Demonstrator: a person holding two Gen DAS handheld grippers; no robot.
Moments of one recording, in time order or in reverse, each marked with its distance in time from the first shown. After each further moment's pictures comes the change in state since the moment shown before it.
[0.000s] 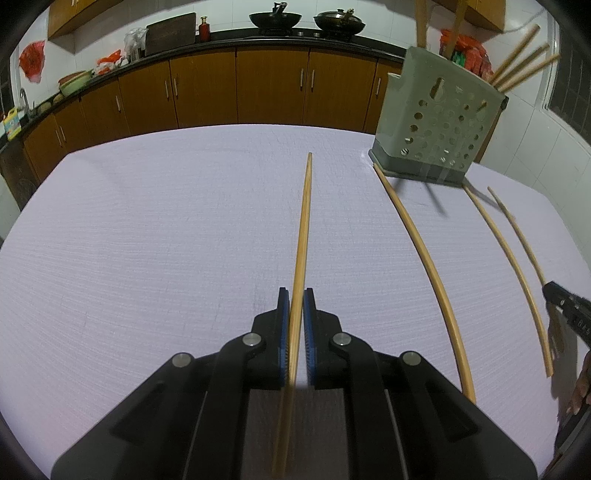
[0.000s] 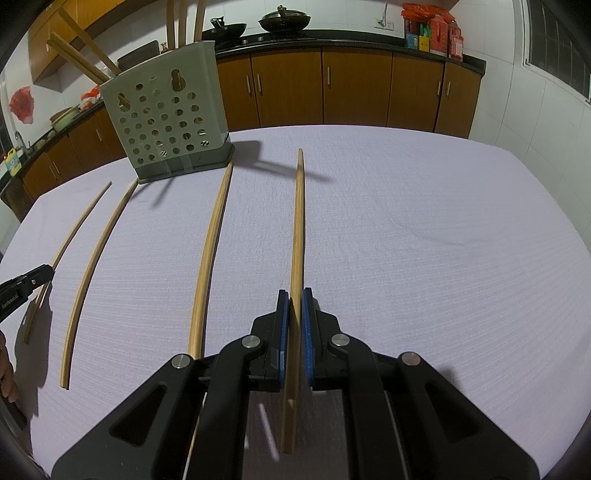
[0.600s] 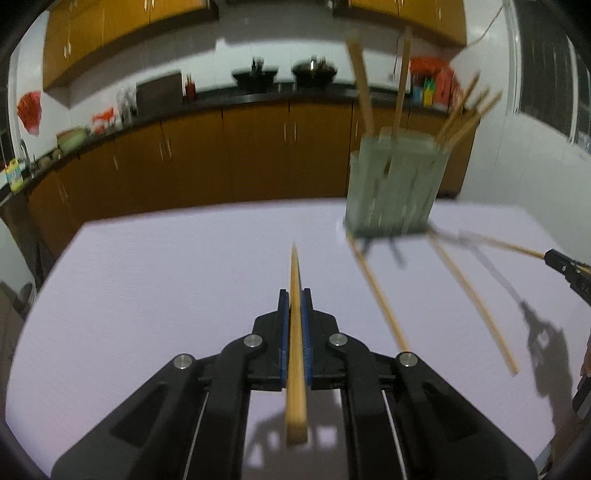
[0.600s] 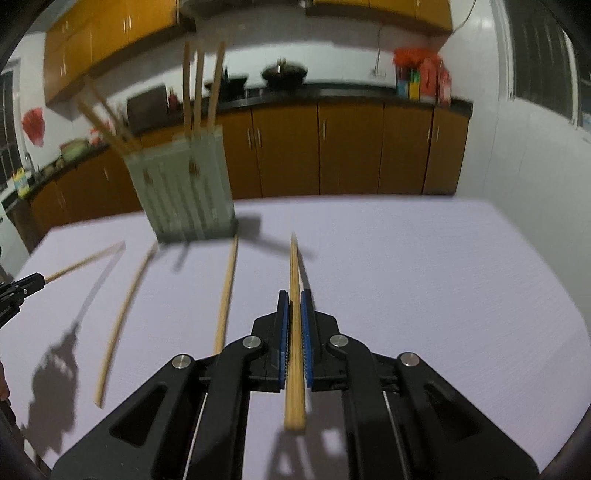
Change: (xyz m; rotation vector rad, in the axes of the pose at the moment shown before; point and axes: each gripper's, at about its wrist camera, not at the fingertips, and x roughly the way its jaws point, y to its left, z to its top) left arm -0.089 -0.007 0.025 0.090 -0.225 -0.016; right arm -0.082 -0.004 0.031 -0.004 -0.266 -0.003
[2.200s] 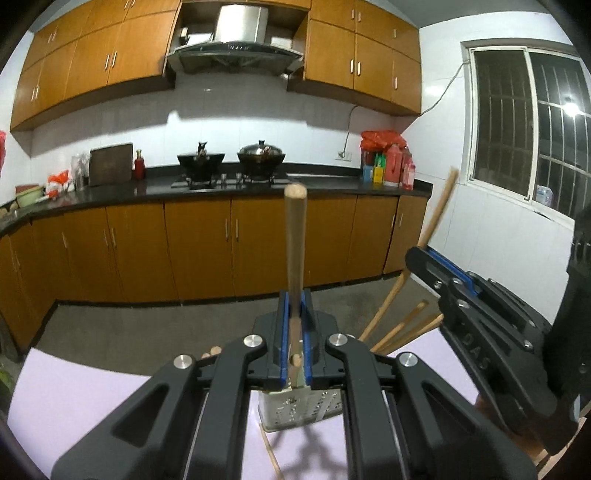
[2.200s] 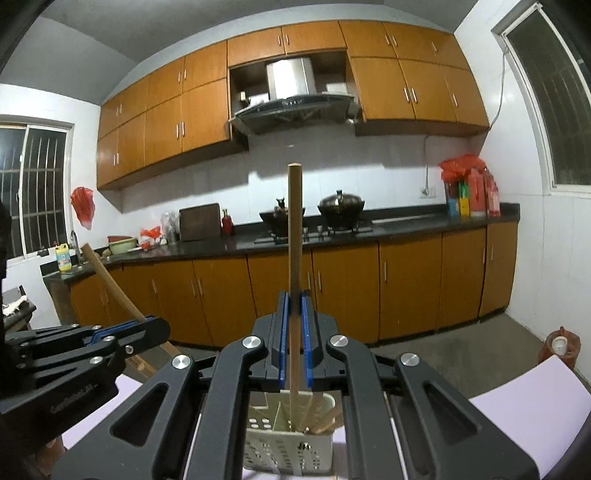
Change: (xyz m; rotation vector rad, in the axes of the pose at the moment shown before) left arm 0.024 -0.081 0.201 0.017 -0.249 -0.200; right arm 0.022 0.082 0.160 -0.013 -0.418 0.207
